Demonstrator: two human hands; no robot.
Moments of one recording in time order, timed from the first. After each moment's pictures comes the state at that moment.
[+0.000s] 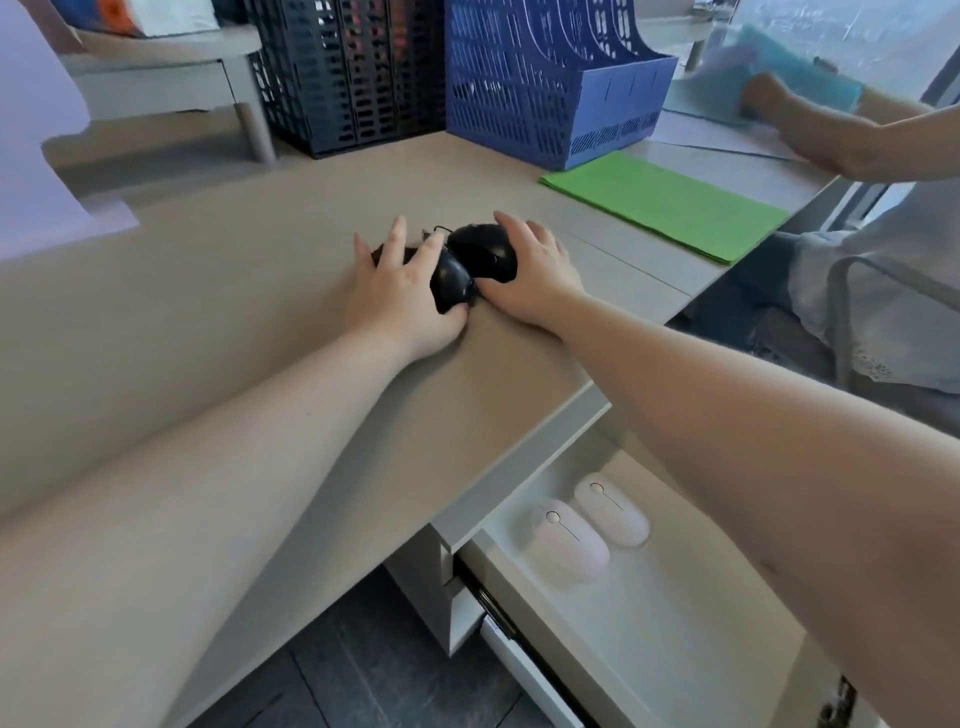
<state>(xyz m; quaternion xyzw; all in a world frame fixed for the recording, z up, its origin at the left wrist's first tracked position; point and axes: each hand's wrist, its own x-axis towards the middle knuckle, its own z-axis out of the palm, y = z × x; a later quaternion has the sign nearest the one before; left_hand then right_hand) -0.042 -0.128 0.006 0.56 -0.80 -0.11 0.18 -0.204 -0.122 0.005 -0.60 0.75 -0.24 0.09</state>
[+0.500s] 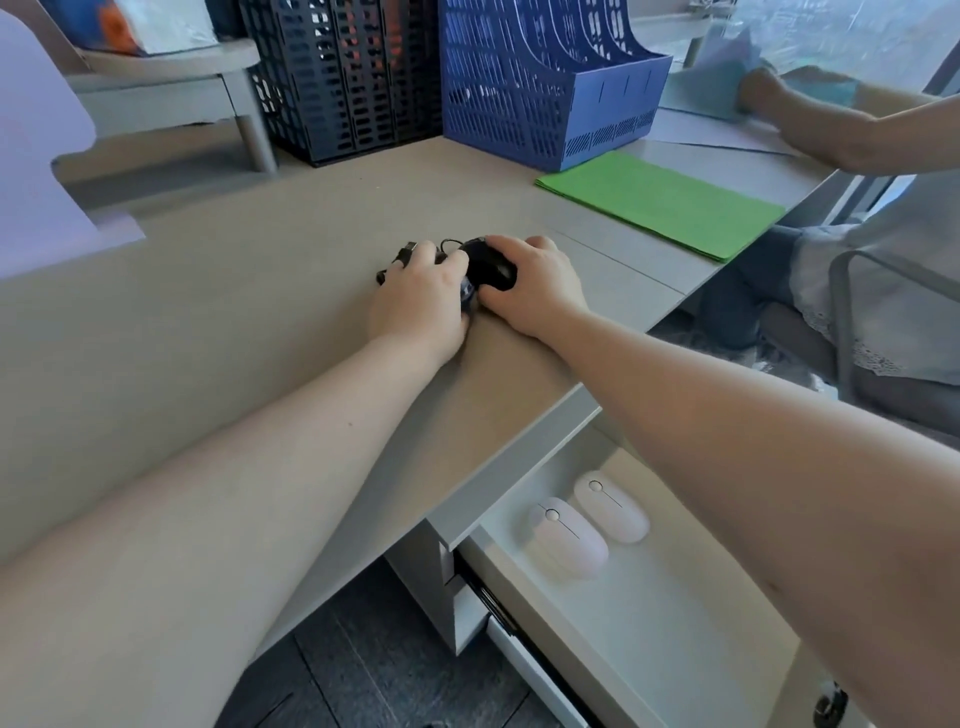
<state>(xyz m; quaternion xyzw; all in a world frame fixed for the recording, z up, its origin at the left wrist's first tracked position) -0.062 -0.109 0.014 0.52 -0.83 -0.02 0.19 -0.202 -0.105 0.003 -0.61 0.73 -0.29 0.07</state>
